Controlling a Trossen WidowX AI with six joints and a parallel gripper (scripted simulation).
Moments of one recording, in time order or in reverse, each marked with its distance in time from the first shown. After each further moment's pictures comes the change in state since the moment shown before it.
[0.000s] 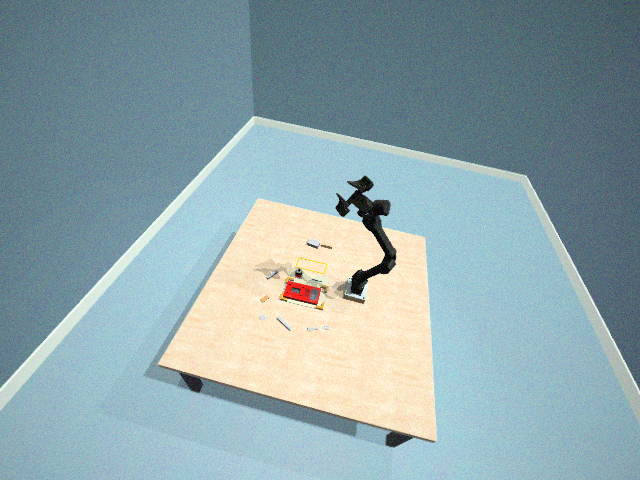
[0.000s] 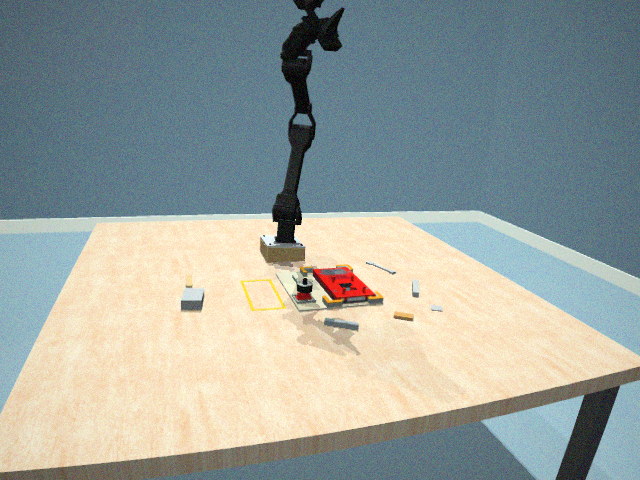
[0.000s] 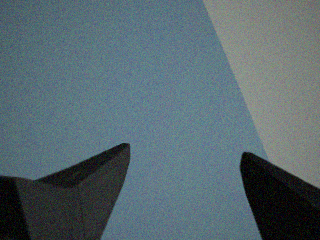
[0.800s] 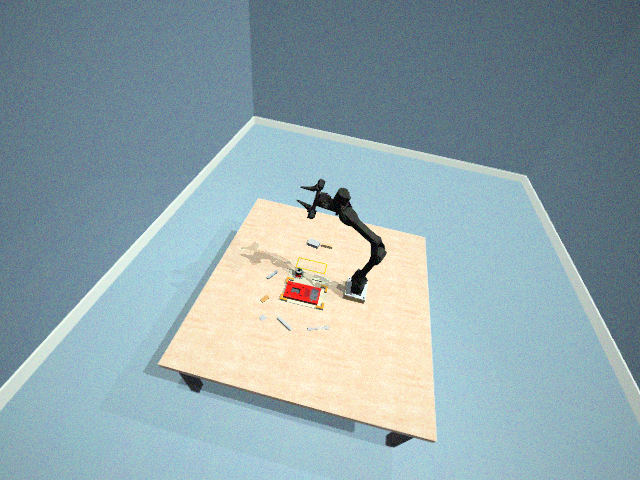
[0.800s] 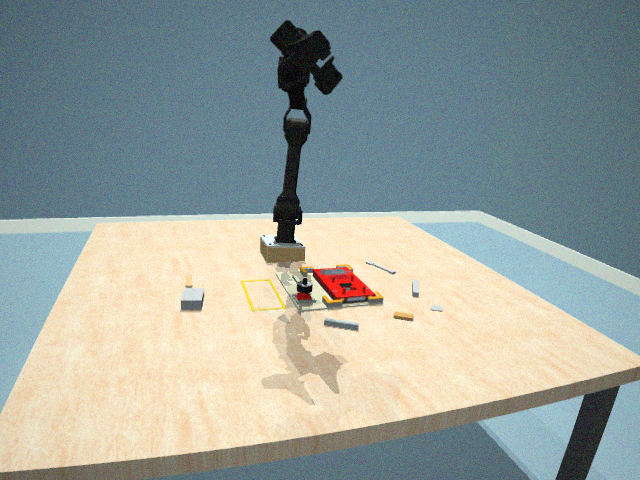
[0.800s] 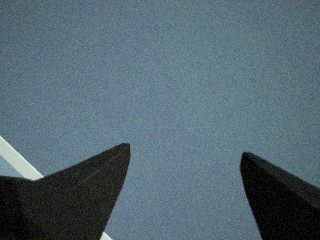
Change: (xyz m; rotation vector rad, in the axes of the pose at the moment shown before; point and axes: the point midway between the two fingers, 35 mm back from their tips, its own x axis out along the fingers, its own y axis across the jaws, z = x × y) arm 0.005 0.155 -0.175 0.546 0.521 0.219
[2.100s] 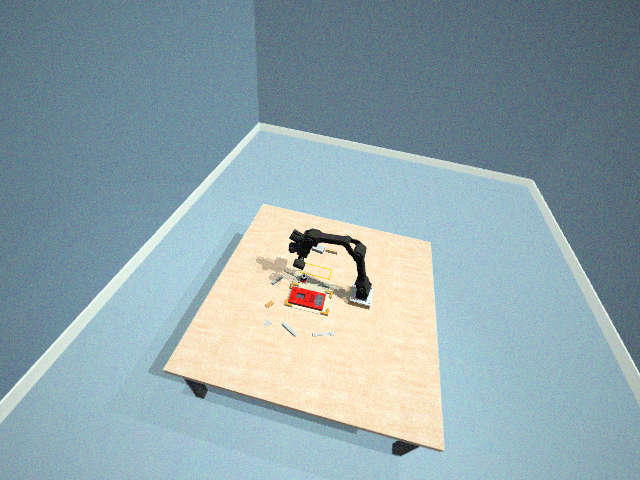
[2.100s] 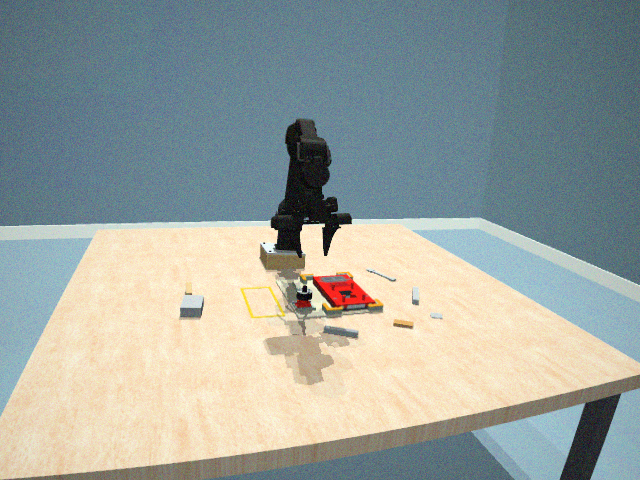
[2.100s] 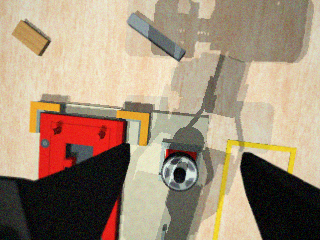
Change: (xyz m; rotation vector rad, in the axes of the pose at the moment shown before) arm -0.068 0.278 -0.302 0.641 1.476 0.484
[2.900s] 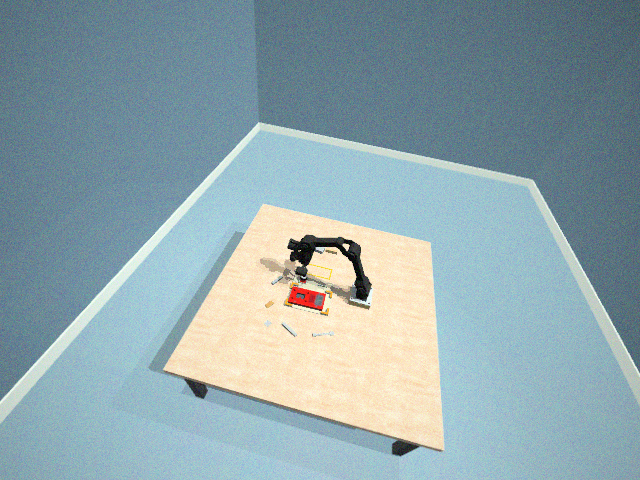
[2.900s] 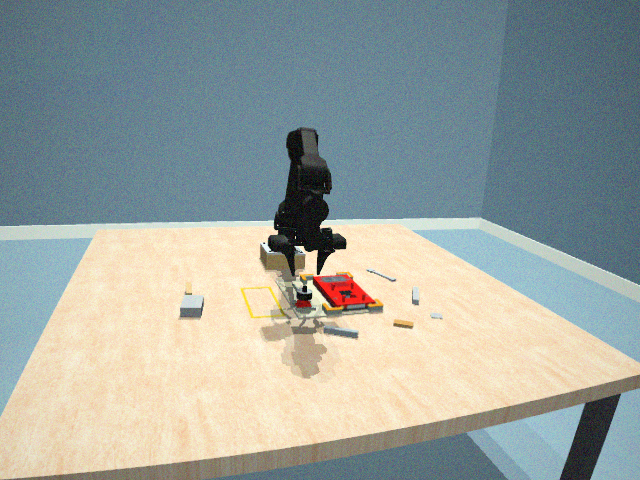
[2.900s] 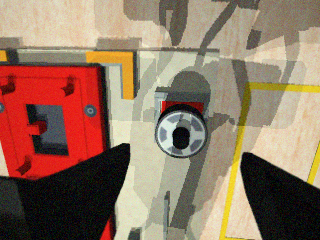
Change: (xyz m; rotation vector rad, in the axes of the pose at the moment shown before) arm 0.051 -0.002 -0.047 0.054 0.251 -0.020
